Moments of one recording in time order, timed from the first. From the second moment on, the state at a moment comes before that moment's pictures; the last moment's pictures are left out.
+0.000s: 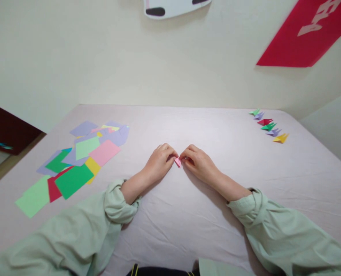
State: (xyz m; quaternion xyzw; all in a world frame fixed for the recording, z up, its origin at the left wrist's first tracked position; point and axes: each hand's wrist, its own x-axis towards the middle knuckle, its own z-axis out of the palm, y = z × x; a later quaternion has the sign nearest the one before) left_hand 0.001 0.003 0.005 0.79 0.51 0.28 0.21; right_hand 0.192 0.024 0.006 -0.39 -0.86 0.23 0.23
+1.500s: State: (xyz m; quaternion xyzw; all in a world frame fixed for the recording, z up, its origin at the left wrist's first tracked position) left_hand 0.005 -0.006 -0.001 0.75 0.58 0.28 0.18; right_hand 0.183 0.033 0.006 -0.44 -0.83 0.29 0.20
